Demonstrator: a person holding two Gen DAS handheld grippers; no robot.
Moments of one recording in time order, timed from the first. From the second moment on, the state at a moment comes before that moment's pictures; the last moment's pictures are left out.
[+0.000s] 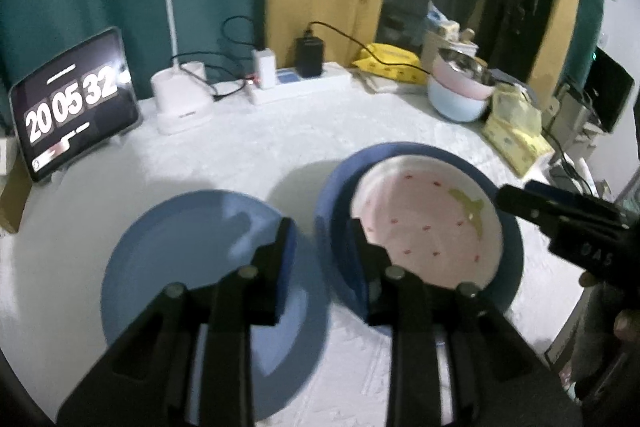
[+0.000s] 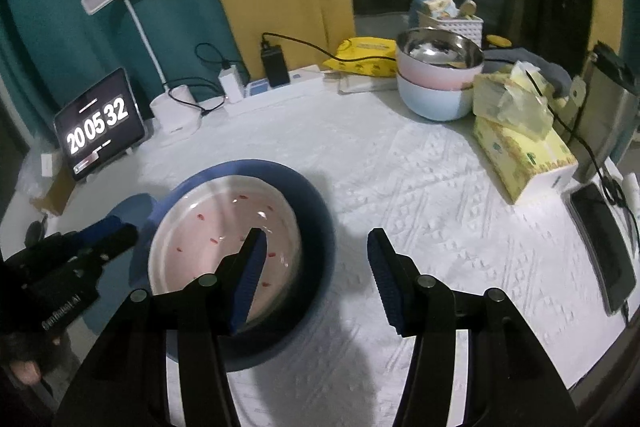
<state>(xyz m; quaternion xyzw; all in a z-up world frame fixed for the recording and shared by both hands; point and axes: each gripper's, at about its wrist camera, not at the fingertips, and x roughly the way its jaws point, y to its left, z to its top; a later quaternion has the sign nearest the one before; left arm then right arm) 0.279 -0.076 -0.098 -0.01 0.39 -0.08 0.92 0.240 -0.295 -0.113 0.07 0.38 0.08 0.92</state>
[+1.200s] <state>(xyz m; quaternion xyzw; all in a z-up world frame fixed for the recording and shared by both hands) 0.291 -0.093 -0.124 0.04 0.40 -0.10 0.91 0.261 -0.314 -0.153 0.12 0.41 0.10 0.90</state>
